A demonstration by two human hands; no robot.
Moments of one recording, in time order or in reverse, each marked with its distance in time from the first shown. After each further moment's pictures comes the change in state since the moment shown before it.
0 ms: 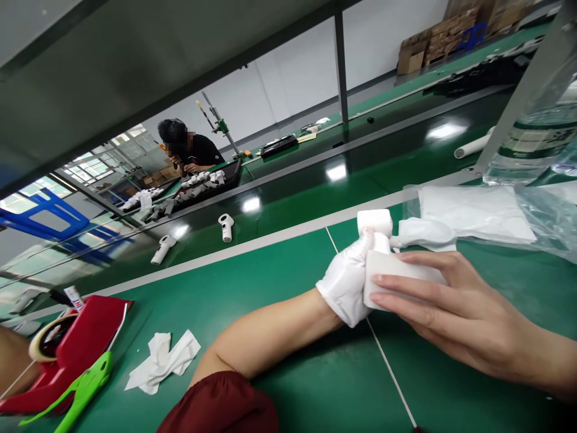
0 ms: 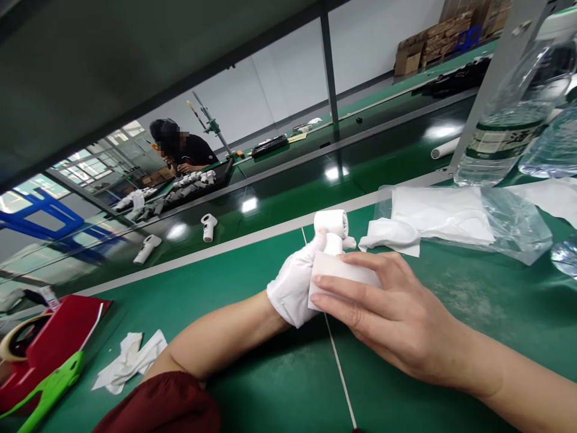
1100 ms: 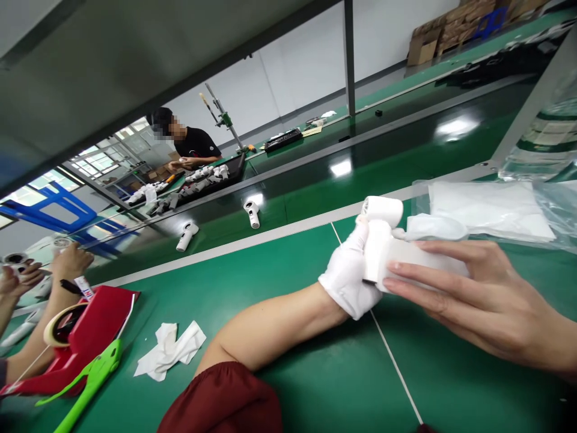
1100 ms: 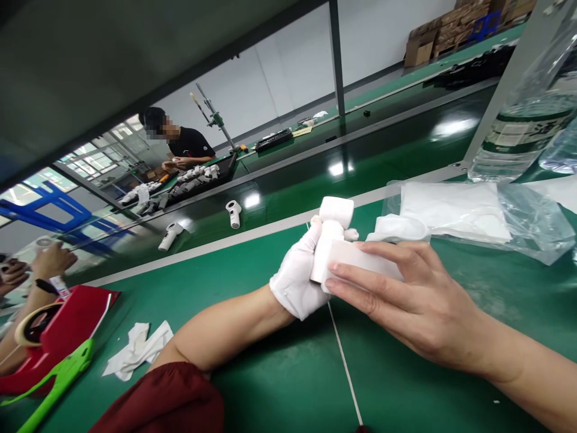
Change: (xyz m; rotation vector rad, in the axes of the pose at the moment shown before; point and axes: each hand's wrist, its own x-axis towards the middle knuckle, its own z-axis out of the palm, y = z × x) left_hand -0.002 0.003 0.005 -0.089 -0.001 -0.021; right_hand -0.005 0.008 -0.001 -0.126 0.018 0.003
